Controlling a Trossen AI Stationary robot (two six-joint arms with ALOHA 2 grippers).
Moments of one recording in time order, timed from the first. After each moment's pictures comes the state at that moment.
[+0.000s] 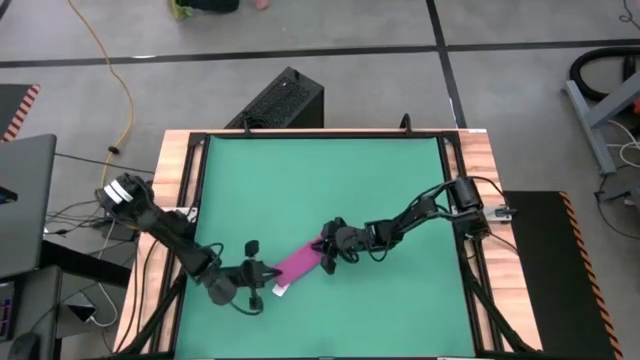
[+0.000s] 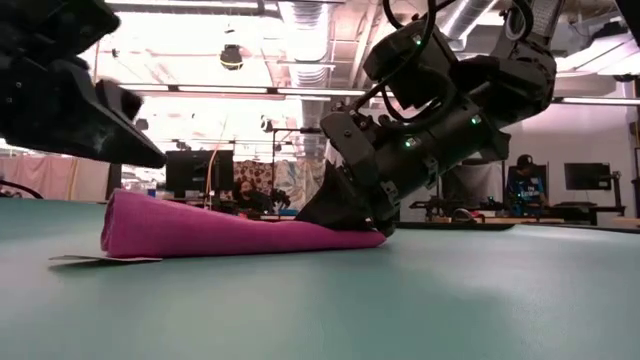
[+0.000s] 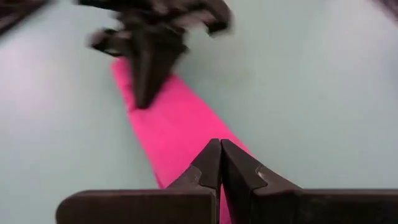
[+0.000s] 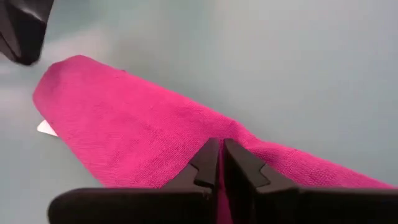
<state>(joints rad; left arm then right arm) -0.74 1.55 0.48 0.51 -0.76 -0.31 0.17 2.01 0.87 0.58 0.21 0.53</state>
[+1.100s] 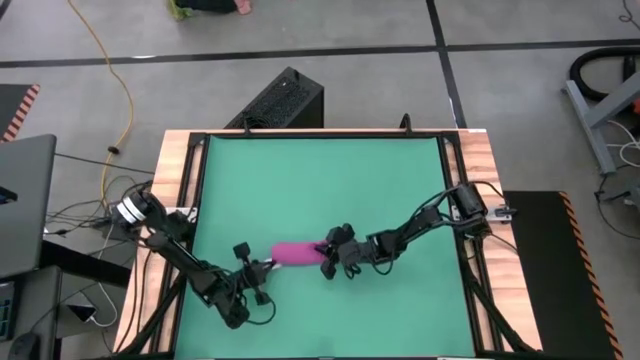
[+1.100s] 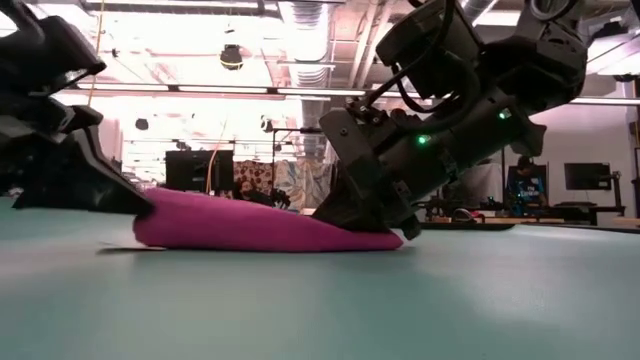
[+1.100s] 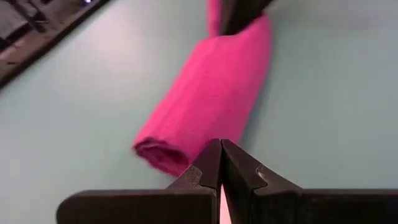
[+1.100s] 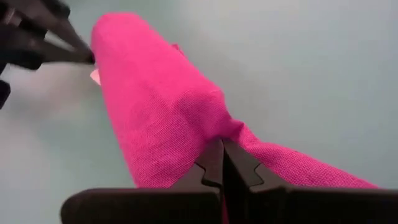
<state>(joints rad) -0.81 1.77 0.66 0.01 -1.07 -0.76 0.29 2.02 0.87 0.52 0.43 0.69</state>
